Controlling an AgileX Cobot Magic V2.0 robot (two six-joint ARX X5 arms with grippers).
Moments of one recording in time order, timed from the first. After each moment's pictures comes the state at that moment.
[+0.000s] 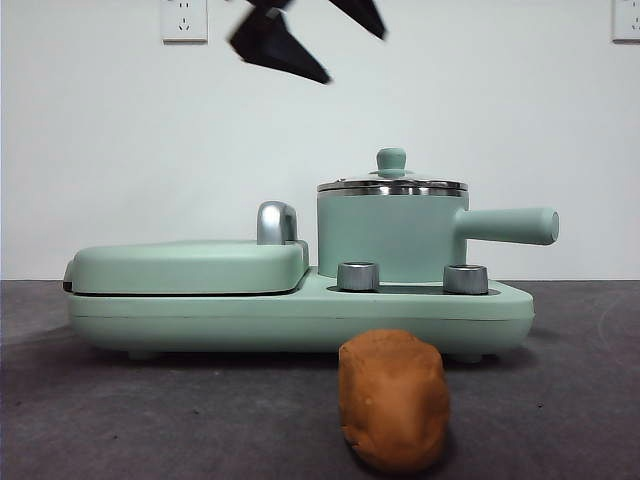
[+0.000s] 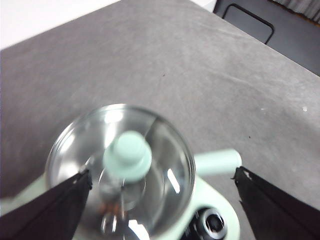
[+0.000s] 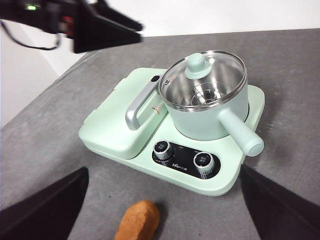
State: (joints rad) left arm -0.58 1.77 1.74 -0.51 0.39 0.07; right arm 0.00 0.52 0.93 -0.82 -0.64 0.11
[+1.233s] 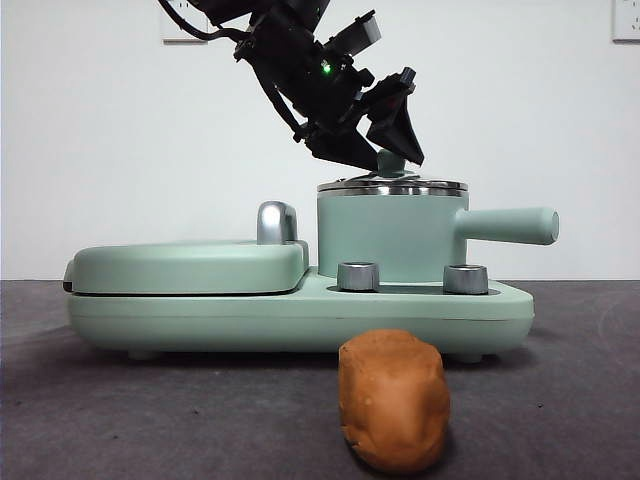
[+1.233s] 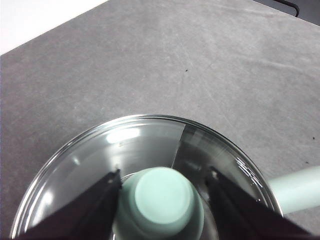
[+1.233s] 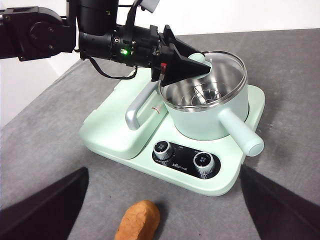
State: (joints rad) left arm -0.61 2.03 1.75 -0.23 0.31 0.14; right arm 0.00 0.52 0.93 -0.82 -0.64 0.11
